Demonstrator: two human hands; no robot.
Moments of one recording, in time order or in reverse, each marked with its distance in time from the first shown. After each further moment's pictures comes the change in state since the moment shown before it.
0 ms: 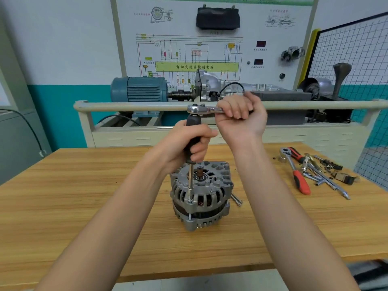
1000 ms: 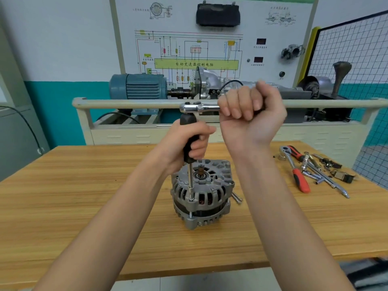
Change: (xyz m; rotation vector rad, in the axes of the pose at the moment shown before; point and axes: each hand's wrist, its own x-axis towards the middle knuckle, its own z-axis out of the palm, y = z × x) left_hand -0.002 -0.006 -0.003 -0.109 0.039 0.080; right_hand -0.026 0.015 0.016 -0.397 -0.213 -0.225
